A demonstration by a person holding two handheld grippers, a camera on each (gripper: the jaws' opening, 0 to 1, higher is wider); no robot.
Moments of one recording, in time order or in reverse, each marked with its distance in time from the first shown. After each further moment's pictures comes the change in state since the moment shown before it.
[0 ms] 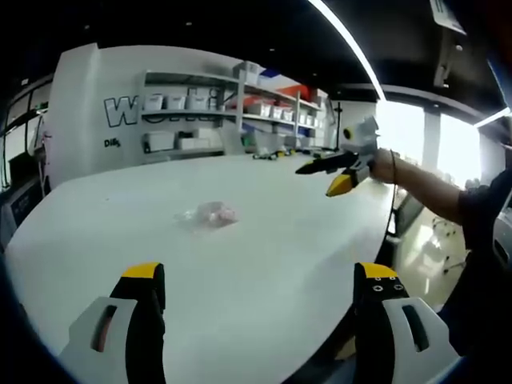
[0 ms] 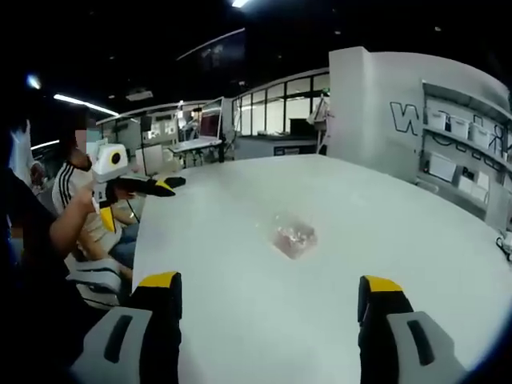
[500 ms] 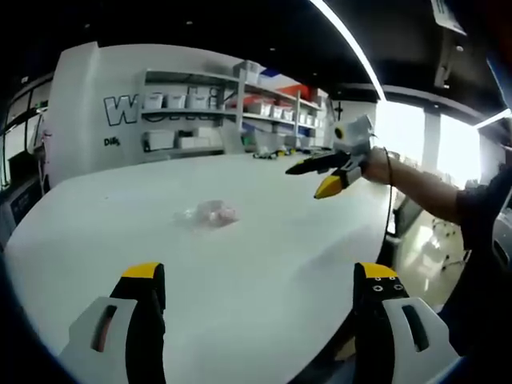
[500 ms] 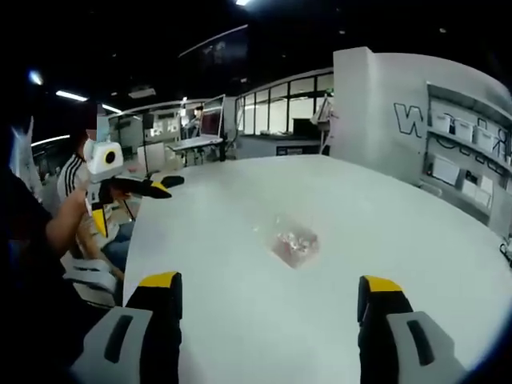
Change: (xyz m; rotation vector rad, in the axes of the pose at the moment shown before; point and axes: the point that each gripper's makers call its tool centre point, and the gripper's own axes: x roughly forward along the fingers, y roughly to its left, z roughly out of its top) left arm 0.005 0.001 0.000 -0.004 0.003 -0.003; right arm 0.024 -0.004 0.007 -0.017 0.001 0.012
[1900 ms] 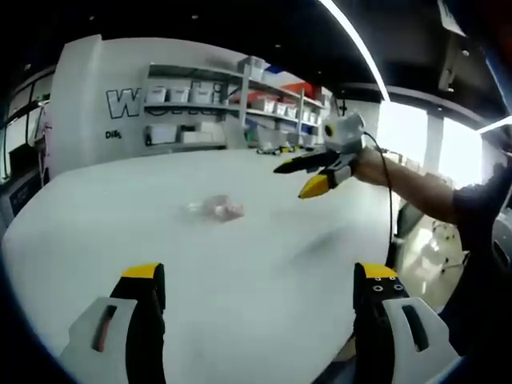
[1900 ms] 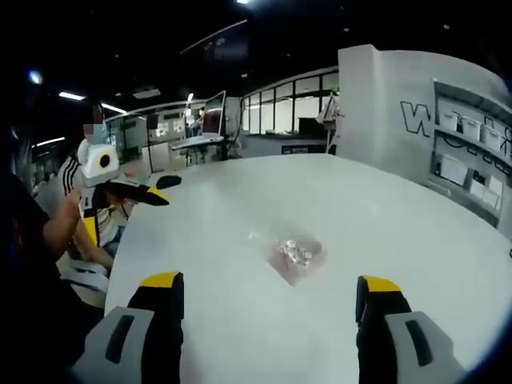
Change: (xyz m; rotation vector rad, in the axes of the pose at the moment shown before) left arm 0.012 0.016 -0.010 -0.029 0.017 0.002; right arm 0.042 -0.003 0.004 -0.005 0.001 0.036
